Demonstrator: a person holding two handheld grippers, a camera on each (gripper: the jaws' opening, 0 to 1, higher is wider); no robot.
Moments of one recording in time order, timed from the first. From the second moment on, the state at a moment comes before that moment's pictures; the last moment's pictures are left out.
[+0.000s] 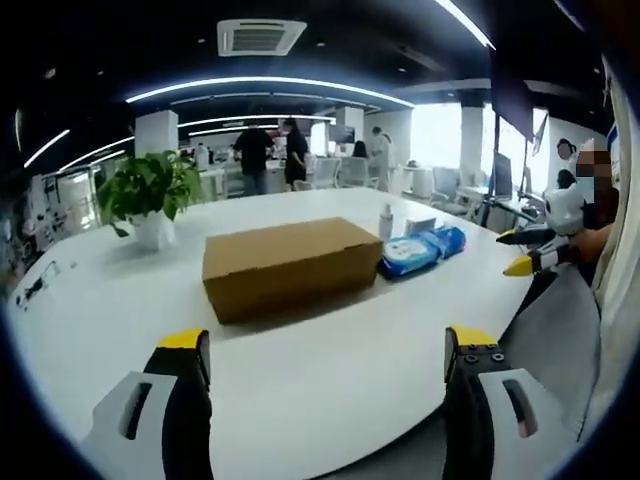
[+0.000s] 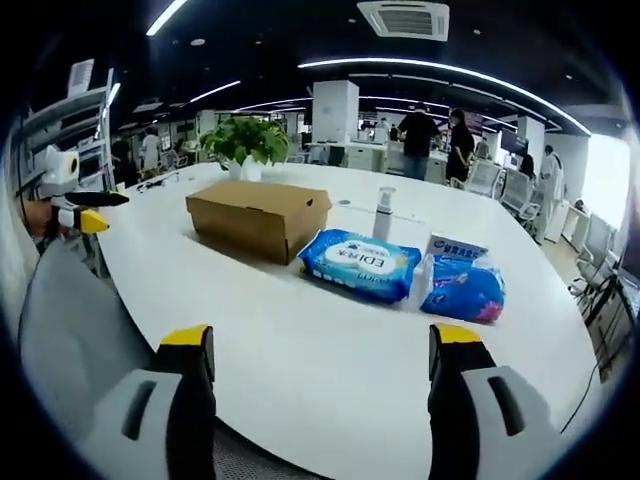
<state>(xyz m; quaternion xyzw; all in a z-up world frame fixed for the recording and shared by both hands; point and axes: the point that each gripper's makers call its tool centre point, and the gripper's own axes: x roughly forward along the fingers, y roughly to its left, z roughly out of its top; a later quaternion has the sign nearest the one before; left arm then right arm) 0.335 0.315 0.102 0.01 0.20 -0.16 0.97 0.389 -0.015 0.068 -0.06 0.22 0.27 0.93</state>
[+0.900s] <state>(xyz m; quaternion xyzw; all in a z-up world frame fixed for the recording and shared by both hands) 0.332 0.322 0.106 0.01 0.20 -0.15 0.97 0.390 -0.008 0.082 -0.07 0.20 0.29 0.93</state>
